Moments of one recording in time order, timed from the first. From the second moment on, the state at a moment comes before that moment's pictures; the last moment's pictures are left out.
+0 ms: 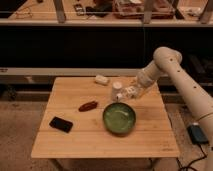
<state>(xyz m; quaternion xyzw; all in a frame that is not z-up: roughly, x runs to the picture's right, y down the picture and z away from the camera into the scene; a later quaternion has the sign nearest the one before) 0.152 0.004 0.788 -0.25 -0.27 -0.12 0.92</state>
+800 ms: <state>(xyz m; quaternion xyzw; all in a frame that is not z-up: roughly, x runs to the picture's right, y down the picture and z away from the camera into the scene) 0.076 0.079 0.779 -0.26 -0.26 -0.12 0.92</state>
